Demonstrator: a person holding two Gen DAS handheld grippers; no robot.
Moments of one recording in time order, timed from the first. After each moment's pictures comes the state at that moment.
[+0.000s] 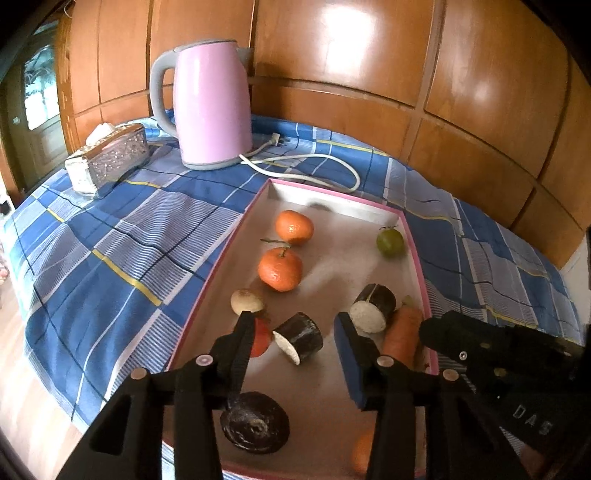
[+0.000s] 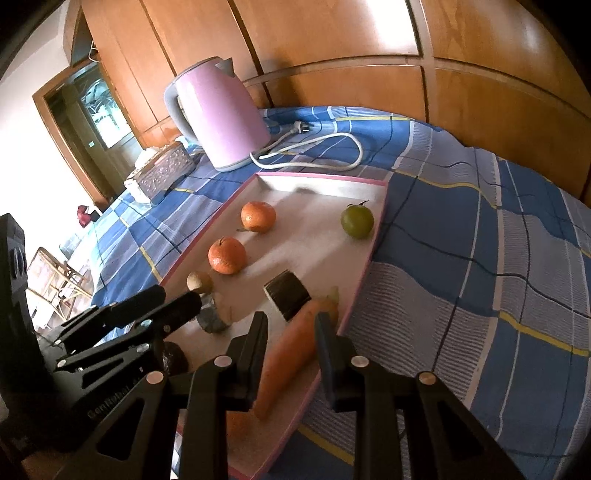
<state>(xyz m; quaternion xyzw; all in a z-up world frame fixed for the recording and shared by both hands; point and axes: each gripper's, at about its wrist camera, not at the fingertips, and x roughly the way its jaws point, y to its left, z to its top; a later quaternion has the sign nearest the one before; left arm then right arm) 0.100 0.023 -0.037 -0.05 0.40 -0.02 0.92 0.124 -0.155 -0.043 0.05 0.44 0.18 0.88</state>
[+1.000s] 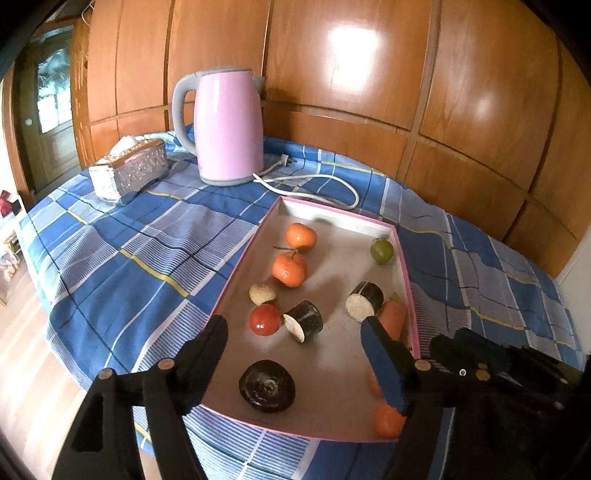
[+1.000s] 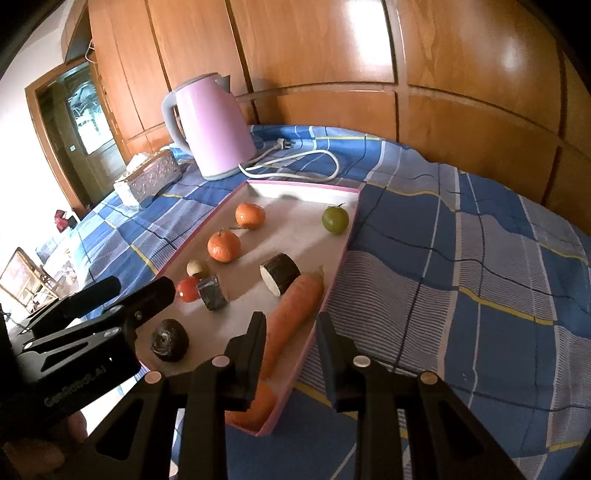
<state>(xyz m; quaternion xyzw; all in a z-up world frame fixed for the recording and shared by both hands) 0.053 0.028 -0.013 -0.06 0.36 -0.01 0.93 0.070 -0.150 -0.028 0.03 0.40 0.12 0.91</state>
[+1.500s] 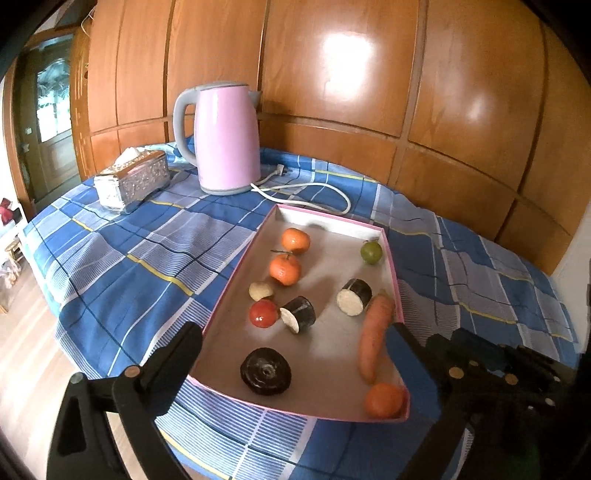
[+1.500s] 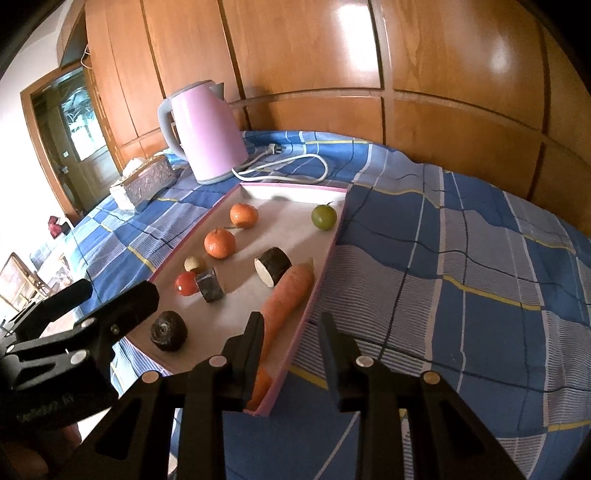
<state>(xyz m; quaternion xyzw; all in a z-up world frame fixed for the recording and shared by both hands) 0.028 0.025 -0.003 -0.05 0.34 -0.02 0.94 0.050 -0.154 -0.026 0.03 0.39 0.11 0.91</state>
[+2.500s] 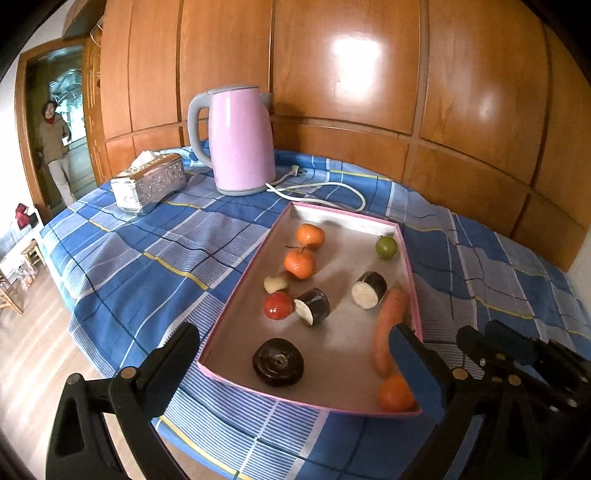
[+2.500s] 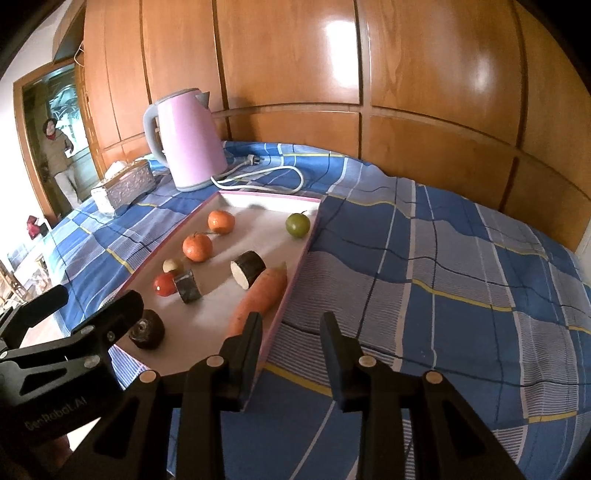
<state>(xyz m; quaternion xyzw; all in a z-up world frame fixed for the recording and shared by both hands) 0.018 0.017 -0.013 -0.03 0.33 0.02 0.94 0.037 -0.157 -0.026 0.00 0.36 0.06 0.93</state>
